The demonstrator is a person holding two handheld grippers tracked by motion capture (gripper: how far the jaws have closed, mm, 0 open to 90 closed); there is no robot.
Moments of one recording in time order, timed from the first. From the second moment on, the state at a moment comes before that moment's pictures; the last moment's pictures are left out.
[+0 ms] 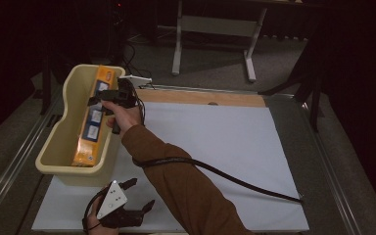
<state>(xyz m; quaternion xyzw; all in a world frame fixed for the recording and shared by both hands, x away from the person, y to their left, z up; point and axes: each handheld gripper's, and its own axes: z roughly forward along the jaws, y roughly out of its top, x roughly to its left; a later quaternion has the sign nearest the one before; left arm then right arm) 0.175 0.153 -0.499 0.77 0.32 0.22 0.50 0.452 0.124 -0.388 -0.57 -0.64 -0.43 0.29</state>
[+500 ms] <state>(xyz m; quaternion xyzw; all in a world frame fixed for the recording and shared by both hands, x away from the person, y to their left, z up) 0.175 0.155 -0.499 0.77 0.33 0.22 0.50 0.443 0.118 -0.372 -0.51 -0.71 -0.41 0.24</state>
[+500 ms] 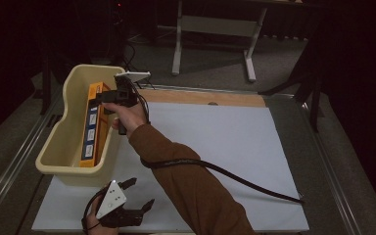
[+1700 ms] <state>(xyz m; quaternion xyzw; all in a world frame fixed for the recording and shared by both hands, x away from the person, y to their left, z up) 0.179 0.155 -0.499 0.76 0.34 0.23 0.50 0.400 0.007 -0.393 -0.35 -0.87 -0.35 0.05</state>
